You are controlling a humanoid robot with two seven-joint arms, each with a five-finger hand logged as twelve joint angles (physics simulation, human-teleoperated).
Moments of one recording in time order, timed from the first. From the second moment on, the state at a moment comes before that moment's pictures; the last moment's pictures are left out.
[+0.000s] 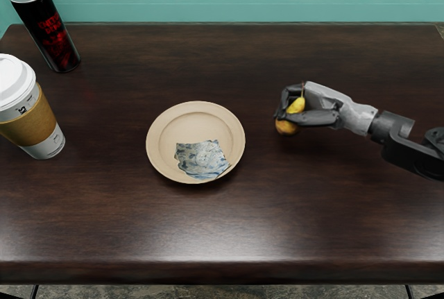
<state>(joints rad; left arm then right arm) 0.03 0.00 -0.11 -0.29 -0.04 -0.04 -0.04 0.84 -0.49 0.31 0.80 -0.67 0.61 0.61</state>
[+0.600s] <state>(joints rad) 0.03 0.00 -0.11 -0.29 -0.04 -0.04 -0.04 0.87 -0.37 0.31 0.88 -0.63 0.61 0.61</state>
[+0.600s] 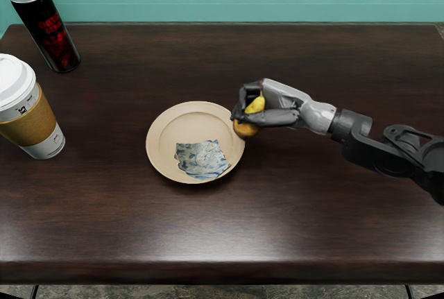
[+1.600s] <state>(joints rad) 0.03 0.00 -0.11 -0.29 -0.04 -0.04 -0.04 0.89 -0.15 0.32 0.81 -0.63 0.59 0.47</state>
